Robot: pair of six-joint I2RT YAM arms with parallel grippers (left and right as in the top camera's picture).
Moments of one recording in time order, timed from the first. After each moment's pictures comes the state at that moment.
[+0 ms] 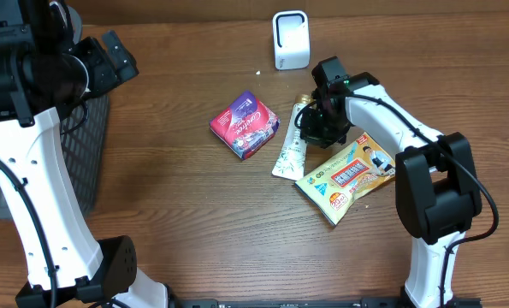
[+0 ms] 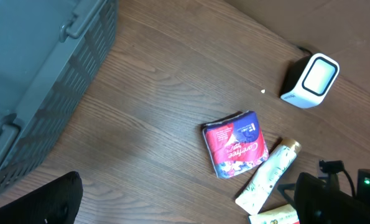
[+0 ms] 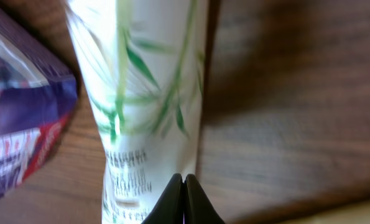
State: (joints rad) left arm 0.14 1.77 2.47 -1.69 0.07 -0.41; right arm 0.35 2.11 1.59 -0.92 -0.29 0.49
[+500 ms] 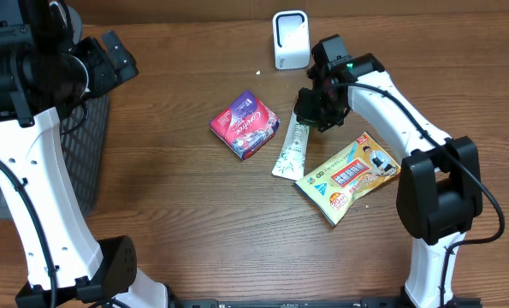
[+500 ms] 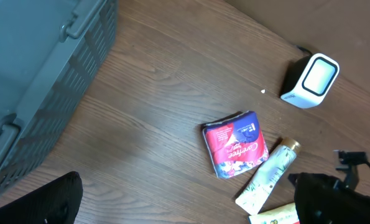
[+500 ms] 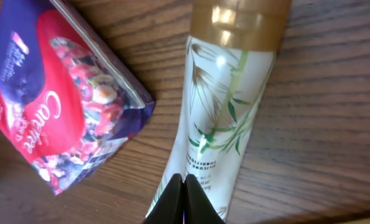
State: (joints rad) left arm 0.14 1.77 2.47 -1.69 0.07 -0.41; right arm 0.35 2.11 1.72 -0.95 -0.32 0.43
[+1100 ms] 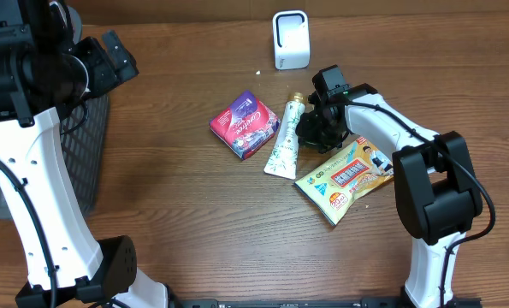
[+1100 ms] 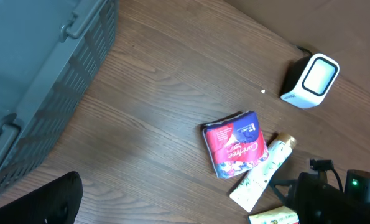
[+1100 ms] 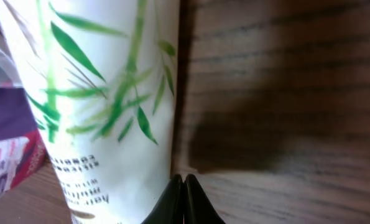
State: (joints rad) left arm 0.14 1.77 2.47 -1.69 0.07 -0.41; right arm 0.36 2.11 1.47 -0.75 -0.34 0.46
